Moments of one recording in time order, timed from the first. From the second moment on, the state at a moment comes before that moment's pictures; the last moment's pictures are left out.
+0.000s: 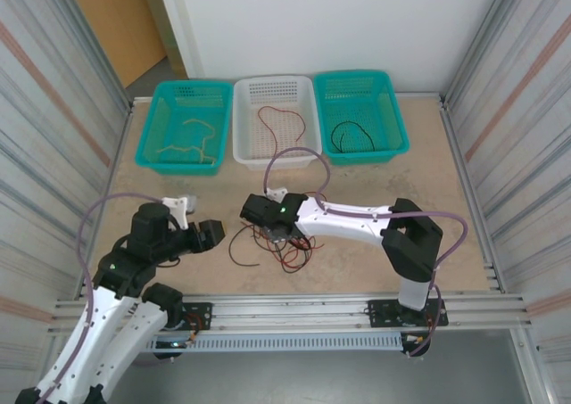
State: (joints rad) left arm -0.40 0.50 0.64 -0.80 0.36 -0.60; right arm 1.14 1.82 1.36 -0.87 0.39 0.83
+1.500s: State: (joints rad) left arm -0.88 1.02 0.72 -0.36 0.20 -0.58; right arm 0.97 1.10 1.58 -0.74 0.18 0.54
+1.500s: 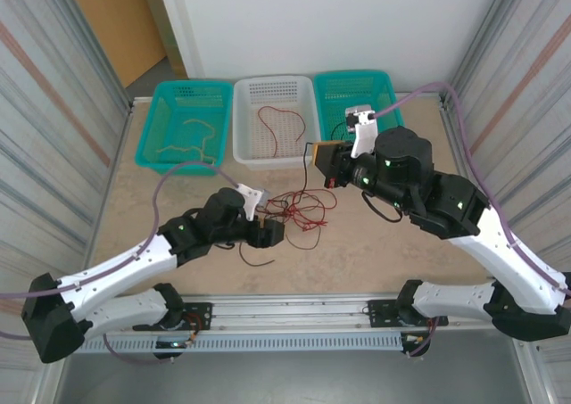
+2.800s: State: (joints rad) left arm -0.94 1.28 1.12 -0.26 0.22 -0.21; right arm 0.76 1.04 1.54 -0.55 -0.13 0.62
